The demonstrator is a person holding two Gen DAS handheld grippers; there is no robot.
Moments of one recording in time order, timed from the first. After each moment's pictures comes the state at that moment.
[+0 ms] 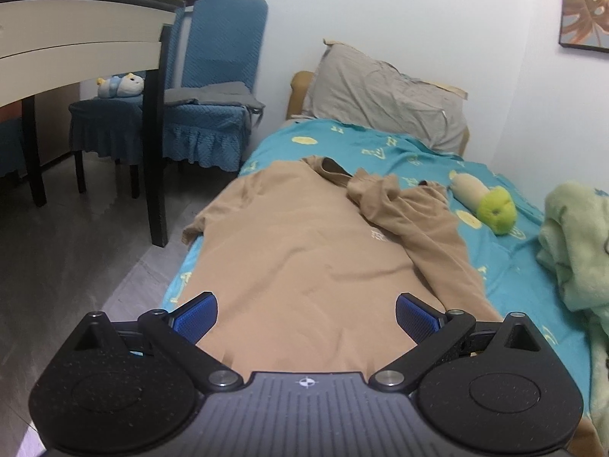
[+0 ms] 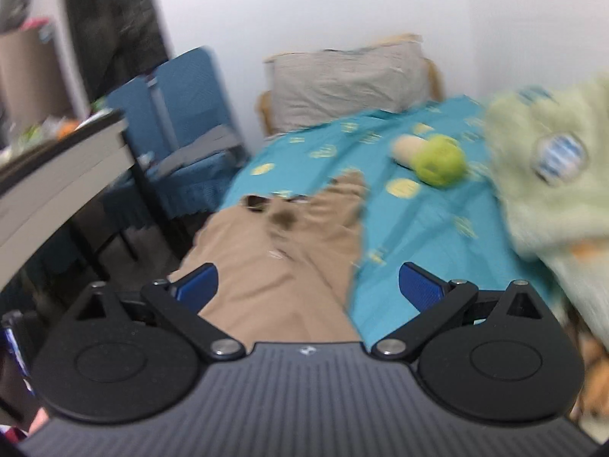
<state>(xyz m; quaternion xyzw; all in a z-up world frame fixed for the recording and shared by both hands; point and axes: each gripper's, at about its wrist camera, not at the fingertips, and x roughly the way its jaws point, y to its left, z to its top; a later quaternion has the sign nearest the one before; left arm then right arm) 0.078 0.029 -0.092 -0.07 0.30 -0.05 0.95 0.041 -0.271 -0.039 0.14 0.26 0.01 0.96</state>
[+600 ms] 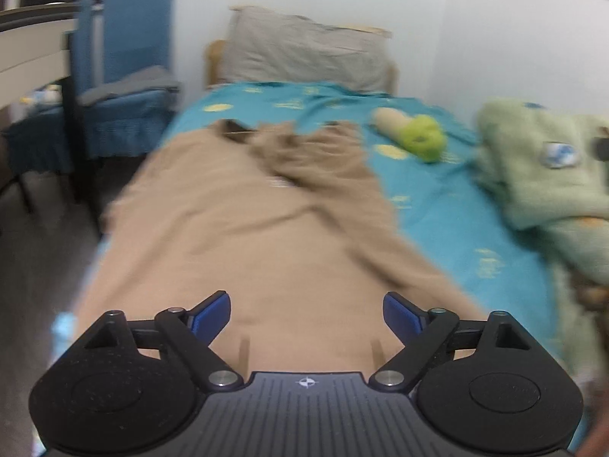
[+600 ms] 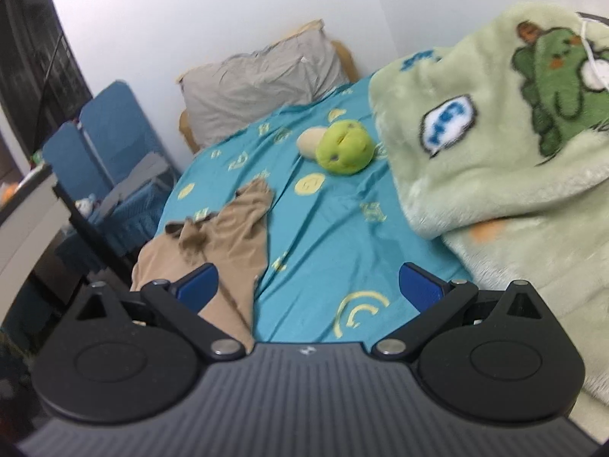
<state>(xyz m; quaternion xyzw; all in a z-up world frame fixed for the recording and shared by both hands) 0.060 -0.070 -0.095 0.01 0.35 -0.17 0.92 0.047 -0.368 -0.053 0.22 0.26 -0.07 0.94</state>
